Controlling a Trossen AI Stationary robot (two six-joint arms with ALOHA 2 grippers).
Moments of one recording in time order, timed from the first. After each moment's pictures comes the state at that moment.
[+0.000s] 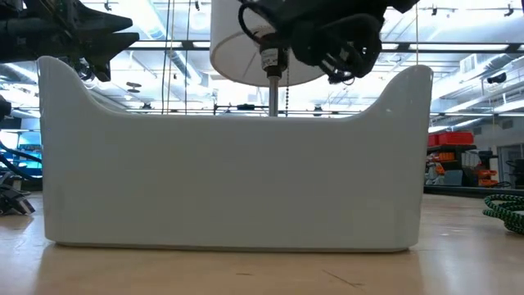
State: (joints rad) left arm -0.03 0.01 0.07 0.20 -0.18 -0.15; right arm 0.52 1.79 1.15 -0.01 0.25 0.56
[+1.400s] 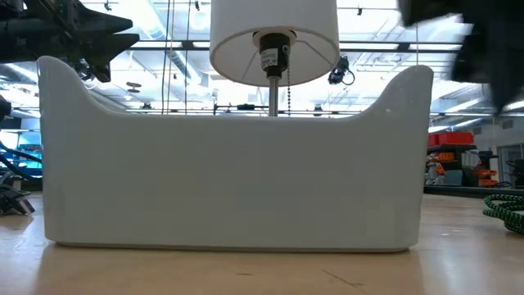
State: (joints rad) left arm -0.03 0.01 0.07 0.20 -0.18 -0.15; right arm 0.60 1.65 1.15 -0.71 0.04 1.00
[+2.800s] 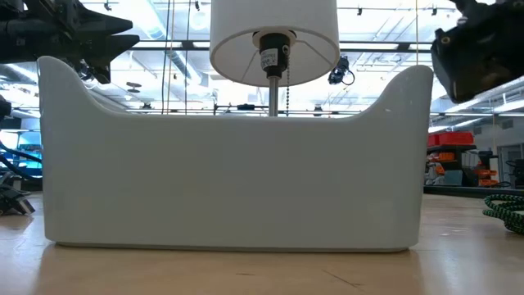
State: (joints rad) left arm -0.03 0.01 0.07 0.19 -0.18 -0.17; right arm 0.66 1.86 1.15 -0.60 -0.09 1.30
